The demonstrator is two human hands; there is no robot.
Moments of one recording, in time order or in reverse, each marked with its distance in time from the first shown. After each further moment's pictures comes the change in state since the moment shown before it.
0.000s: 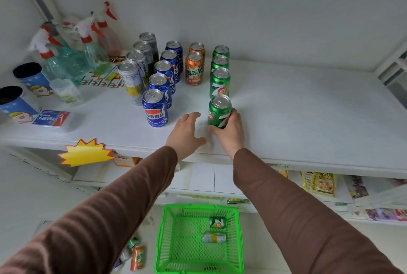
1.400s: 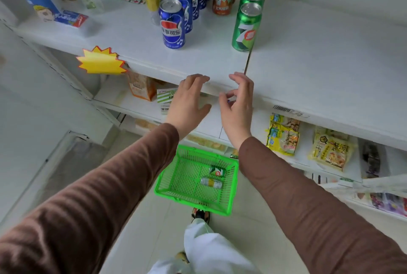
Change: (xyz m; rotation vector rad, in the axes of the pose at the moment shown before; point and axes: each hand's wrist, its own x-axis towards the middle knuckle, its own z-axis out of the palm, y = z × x) left_hand -0.124 0.008 0.057 0.026 0.318 0.045; right_hand -0.124 0.044 -0.015 0.204 -0.013 -0.442
